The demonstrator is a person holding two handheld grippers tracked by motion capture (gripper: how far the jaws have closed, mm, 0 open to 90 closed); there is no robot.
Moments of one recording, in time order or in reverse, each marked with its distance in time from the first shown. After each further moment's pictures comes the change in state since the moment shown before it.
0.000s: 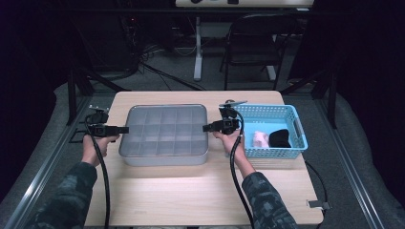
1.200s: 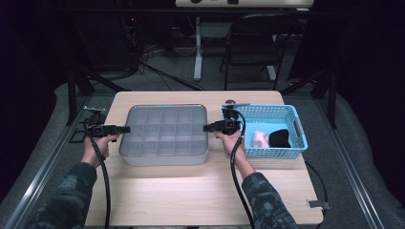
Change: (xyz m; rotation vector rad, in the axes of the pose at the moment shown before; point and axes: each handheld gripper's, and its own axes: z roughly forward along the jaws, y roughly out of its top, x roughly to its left) left arm 0.013 -0.005 0.008 -0.026 -0.133 -0.162; right arm -0.008 -0.003 0.001 -0.020 0.053 0.083
